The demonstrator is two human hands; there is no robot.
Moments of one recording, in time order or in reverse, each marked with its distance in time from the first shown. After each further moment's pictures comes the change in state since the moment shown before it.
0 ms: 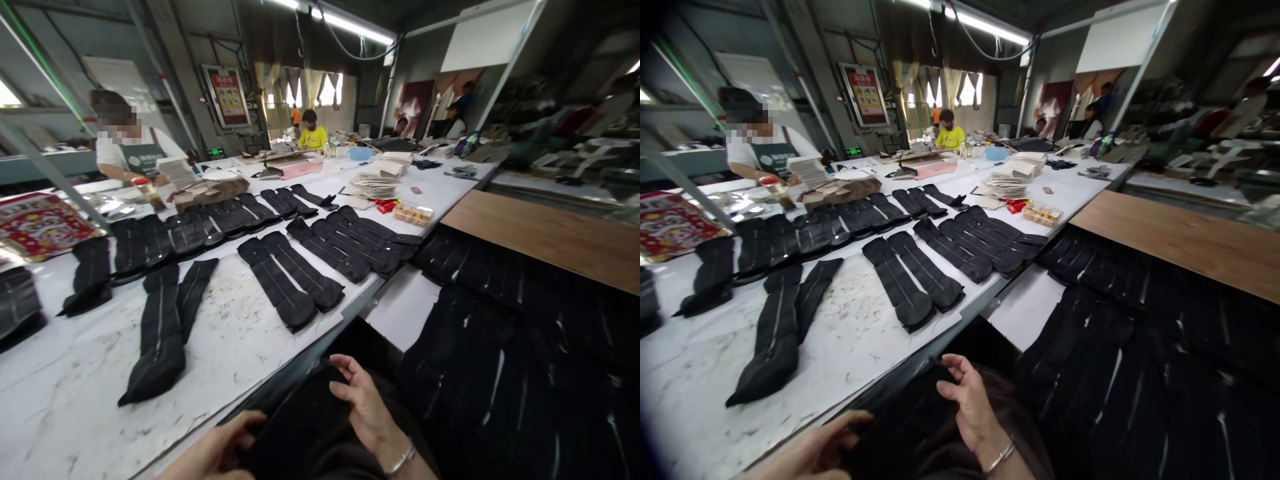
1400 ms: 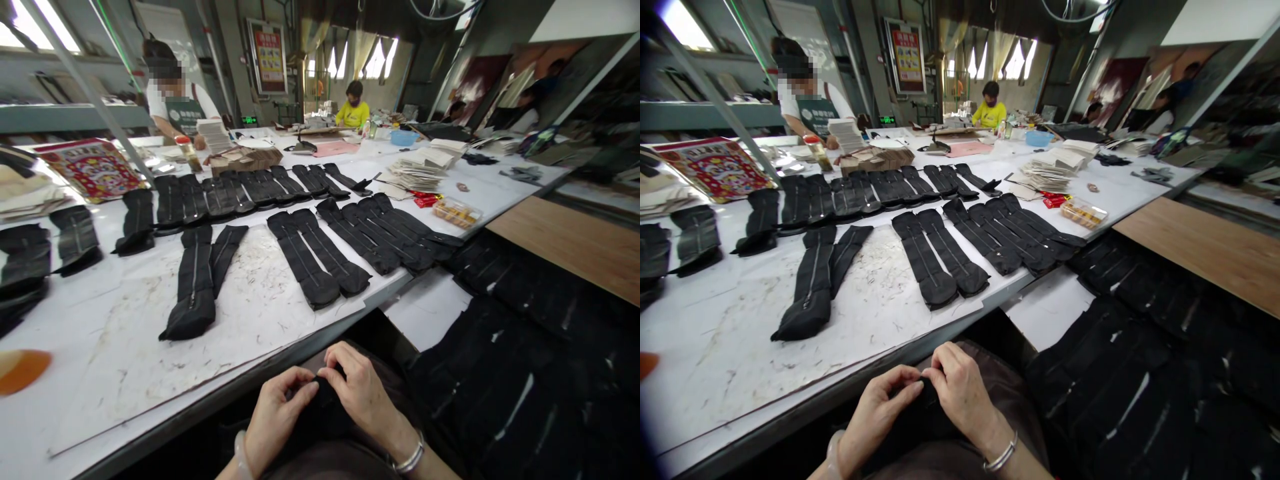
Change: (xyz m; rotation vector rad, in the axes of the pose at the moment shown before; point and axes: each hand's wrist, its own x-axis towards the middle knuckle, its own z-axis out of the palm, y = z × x) left_hand 0.029 0.040 0.085 -0.350 0.407 0.234; right_hand -0.011 -0.025 0.051 -1.367 -0.314 -0.600
